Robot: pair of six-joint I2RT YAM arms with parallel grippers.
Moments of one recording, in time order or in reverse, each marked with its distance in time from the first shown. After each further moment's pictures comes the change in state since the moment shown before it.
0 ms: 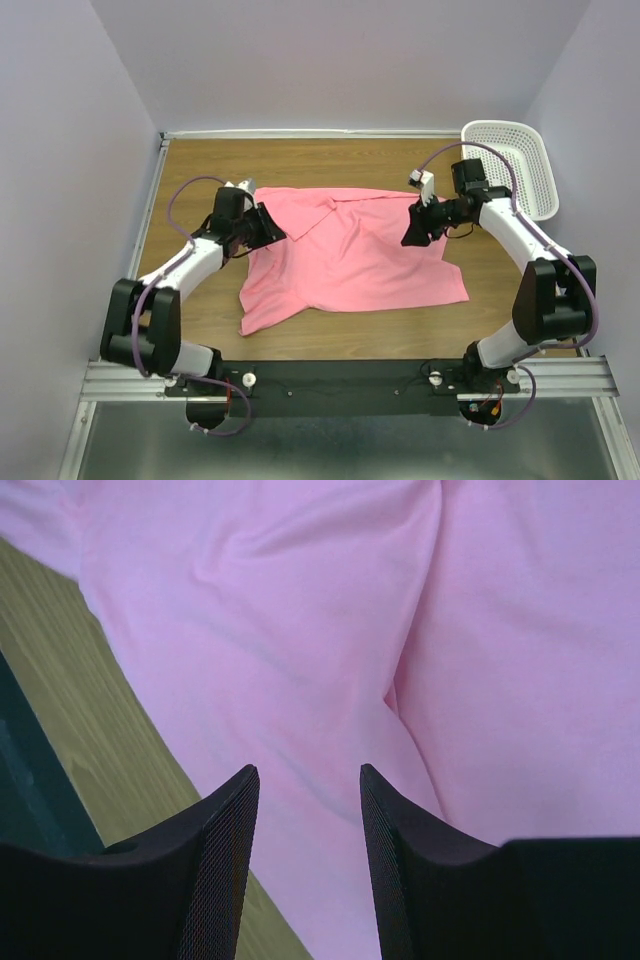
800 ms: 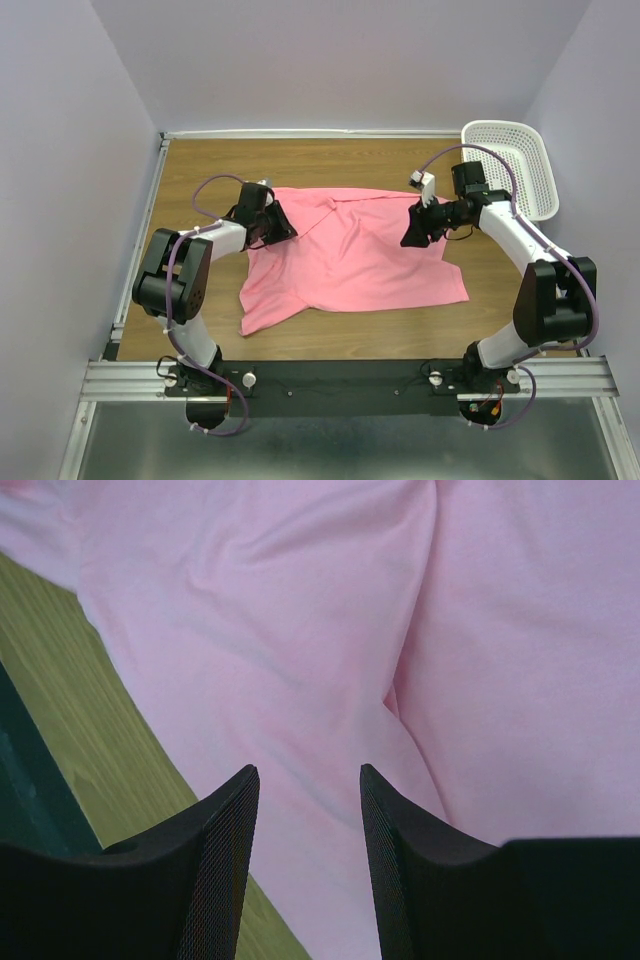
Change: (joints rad) left arm -0.067 0.401 0.150 0.158 -0.087 -0.076; right arm 0.000 -0.014 -0.042 0.065 0.000 0.053
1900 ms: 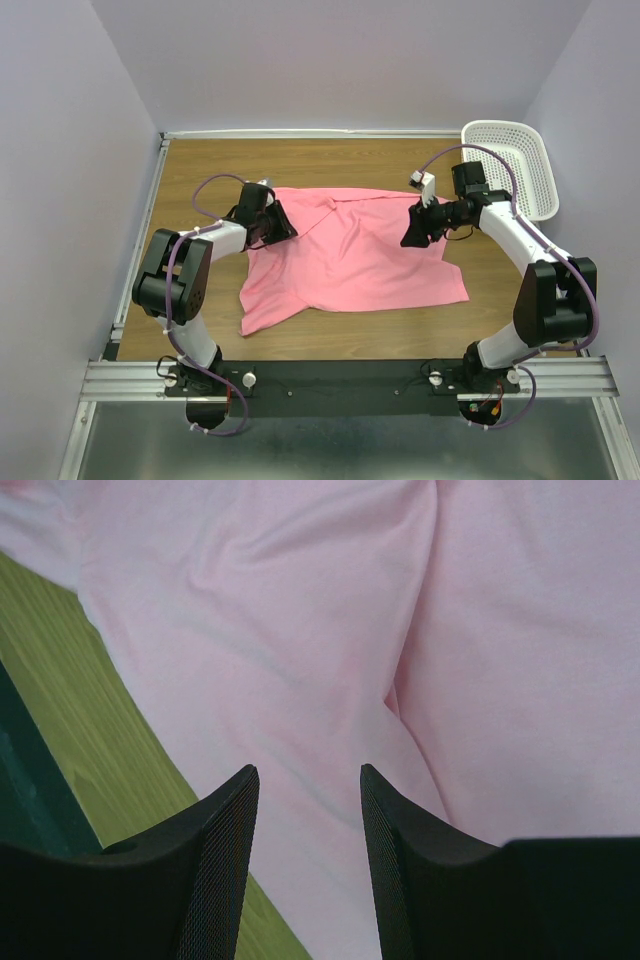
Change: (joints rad) left arm -0.010 -0.003 -0.002 0.002 -0.013 0.014; right arm 0.000 -0.003 -0.002 0.000 0.000 0.000
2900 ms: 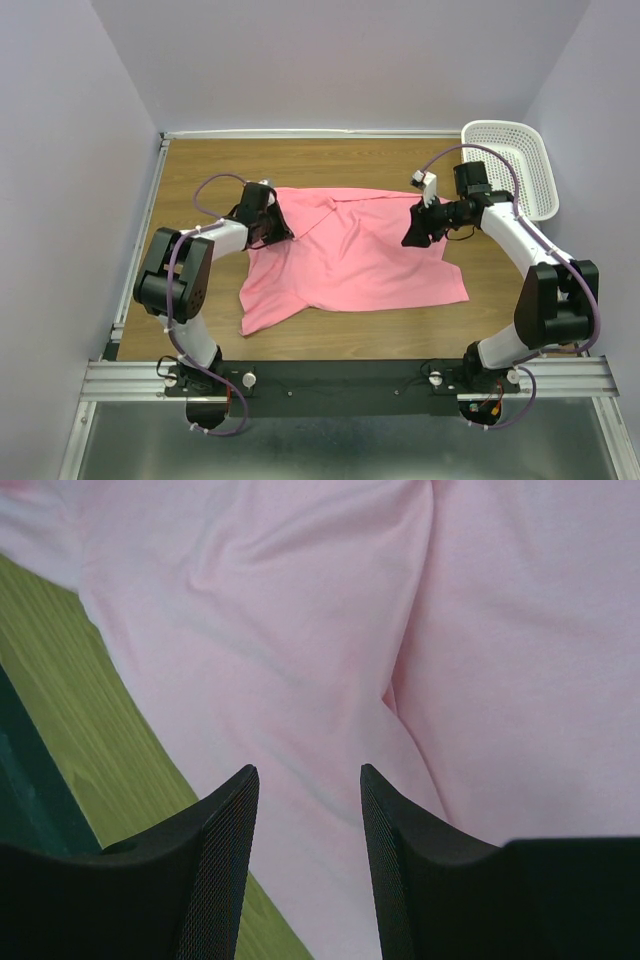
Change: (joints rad) left arm -0.006 0.020 0.016 -0.024 -0.027 0.008; right arm -0.006 -0.014 -0.004 0.000 0.000 0.000
